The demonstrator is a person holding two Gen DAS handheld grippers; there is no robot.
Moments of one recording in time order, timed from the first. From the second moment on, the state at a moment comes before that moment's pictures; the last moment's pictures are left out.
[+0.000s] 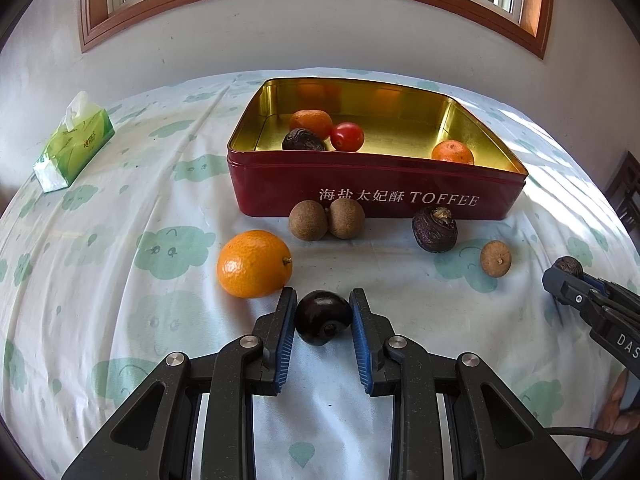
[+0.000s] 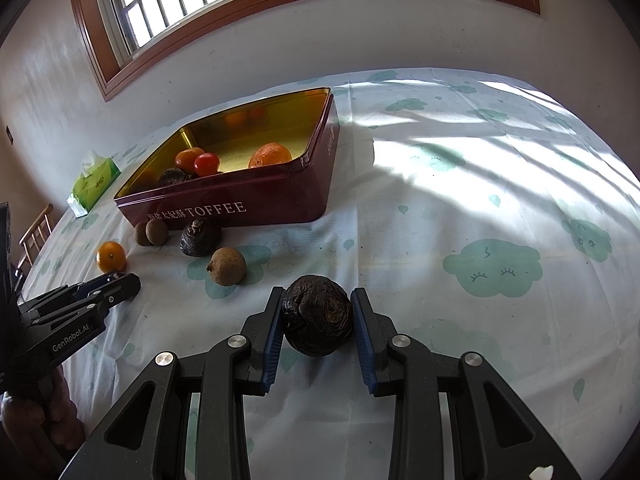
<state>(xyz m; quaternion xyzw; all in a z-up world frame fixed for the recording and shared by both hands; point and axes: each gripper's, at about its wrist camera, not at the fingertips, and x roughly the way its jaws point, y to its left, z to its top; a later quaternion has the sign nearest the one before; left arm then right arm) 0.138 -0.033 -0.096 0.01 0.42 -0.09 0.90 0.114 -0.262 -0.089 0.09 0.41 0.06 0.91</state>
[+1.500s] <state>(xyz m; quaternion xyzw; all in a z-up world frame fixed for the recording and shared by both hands) 0.214 -0.034 -0.012 0.02 0.34 -0.07 0.94 0.176 -0.199 -0.016 0.06 0.34 0.14 0.93</state>
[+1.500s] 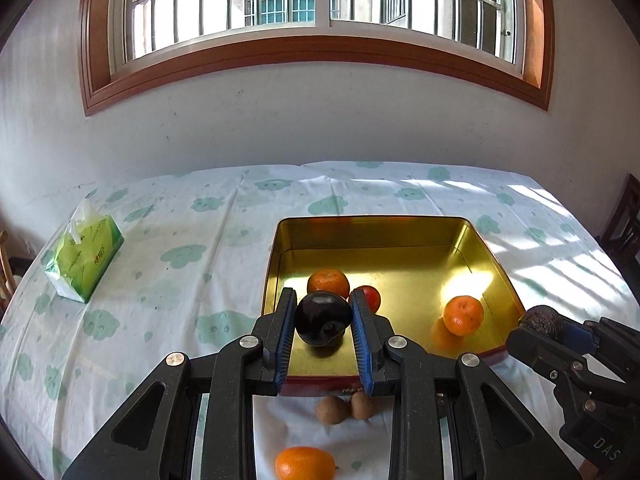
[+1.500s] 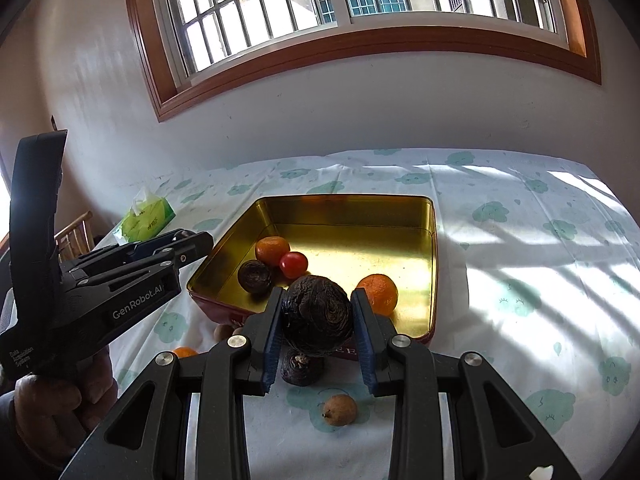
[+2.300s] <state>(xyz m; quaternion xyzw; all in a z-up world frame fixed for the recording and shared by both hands) 0.266 -0.031 -0.041 0.02 0.36 -0.07 0.93 0.226 -0.188 -0.042 0.05 0.36 0.14 0.92</state>
